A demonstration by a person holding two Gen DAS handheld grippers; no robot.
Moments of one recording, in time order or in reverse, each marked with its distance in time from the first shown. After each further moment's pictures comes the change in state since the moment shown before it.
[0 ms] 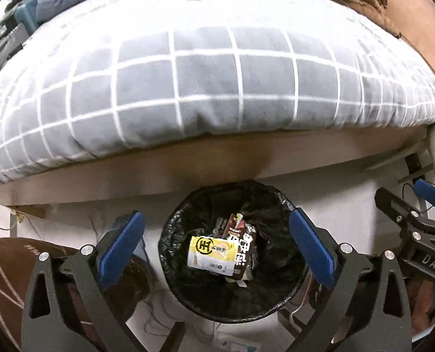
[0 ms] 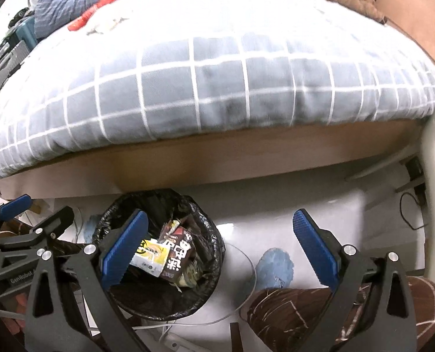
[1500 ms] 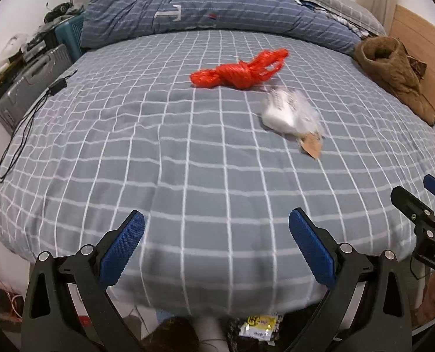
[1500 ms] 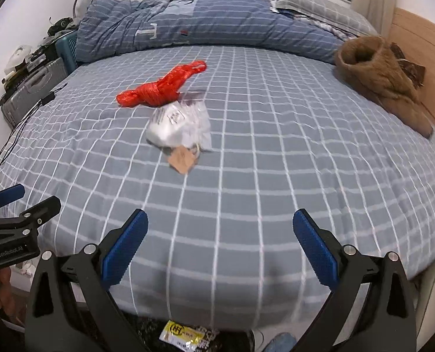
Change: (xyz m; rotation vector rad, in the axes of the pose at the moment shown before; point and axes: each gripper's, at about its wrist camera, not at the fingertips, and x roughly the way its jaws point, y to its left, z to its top) left arm -0.062 0.145 0.177 -0.128 -0.183 0.099; right arm -0.029 0.127 0.200 -0.185 -0.221 0.091
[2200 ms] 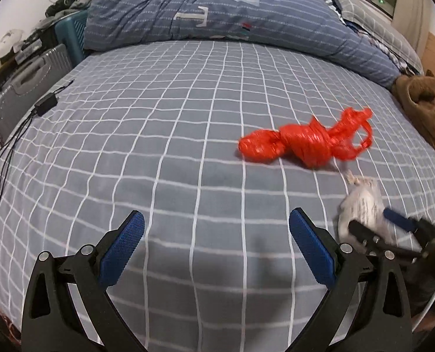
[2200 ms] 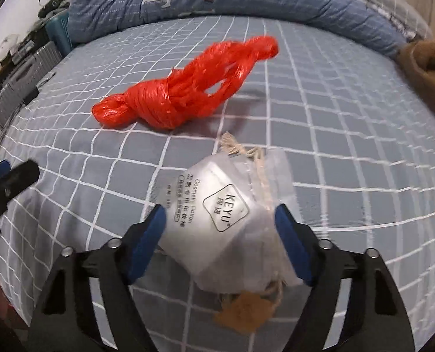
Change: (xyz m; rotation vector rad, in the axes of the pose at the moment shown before) left arm 0.117 0.065 0.136 -0.084 -0.035 0.028; right arm 0.179 0.065 0.106 -0.020 0.136 0.108
